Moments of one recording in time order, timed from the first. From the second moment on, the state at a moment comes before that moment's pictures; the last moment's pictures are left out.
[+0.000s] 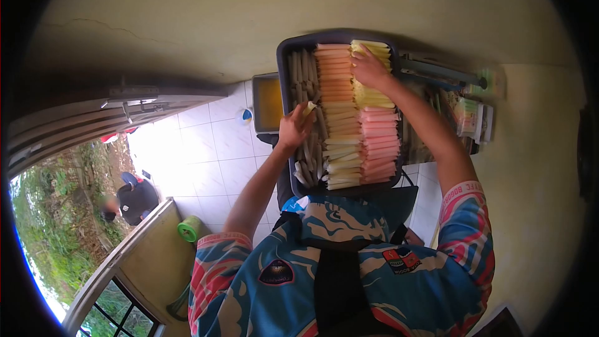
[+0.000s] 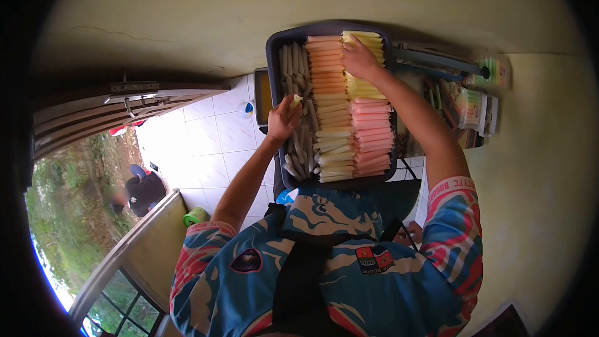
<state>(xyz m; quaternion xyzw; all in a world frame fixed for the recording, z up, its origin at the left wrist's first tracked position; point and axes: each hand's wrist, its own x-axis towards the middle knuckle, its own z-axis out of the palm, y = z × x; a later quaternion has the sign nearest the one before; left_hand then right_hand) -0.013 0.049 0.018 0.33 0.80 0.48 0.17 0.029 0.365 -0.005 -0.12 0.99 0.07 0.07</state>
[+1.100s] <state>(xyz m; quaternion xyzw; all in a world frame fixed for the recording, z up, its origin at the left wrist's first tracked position) -0.013 0.050 0.022 0.31 0.79 0.50 0.16 0.044 0.379 0.026 -0.15 0.99 -0.07 0.02</state>
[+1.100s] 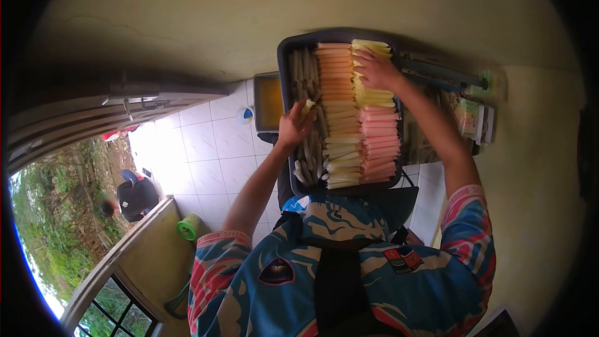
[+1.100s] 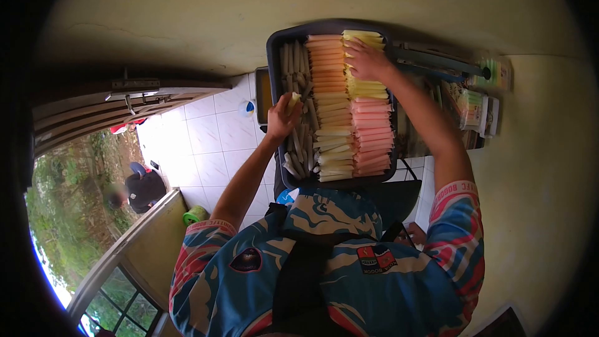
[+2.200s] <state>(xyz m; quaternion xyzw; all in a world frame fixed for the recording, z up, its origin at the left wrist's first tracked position) 0.051 0.122 0.031 0.14 0.52 0.67 0.52 0.193 0.261 0.060 0.37 0.53 -0.75 -0.17</state>
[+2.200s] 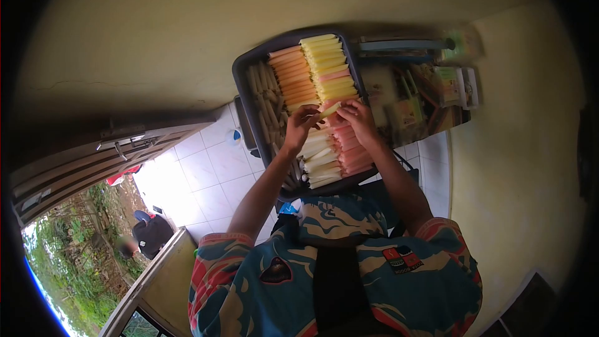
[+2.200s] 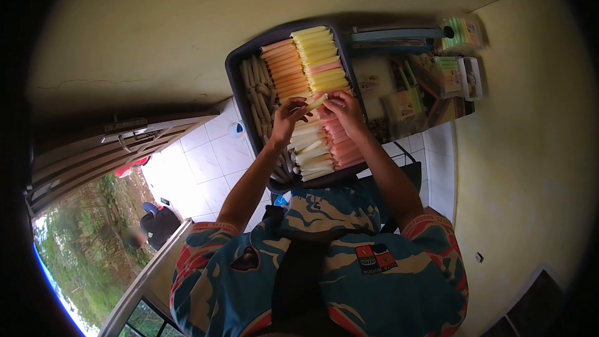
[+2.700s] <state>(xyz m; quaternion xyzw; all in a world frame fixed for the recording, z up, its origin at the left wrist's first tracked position) 0.000 0.076 0.008 0.11 0.63 0.66 0.41 0.218 0.288 0.054 0.40 0.59 -0.68 -0.17</state>
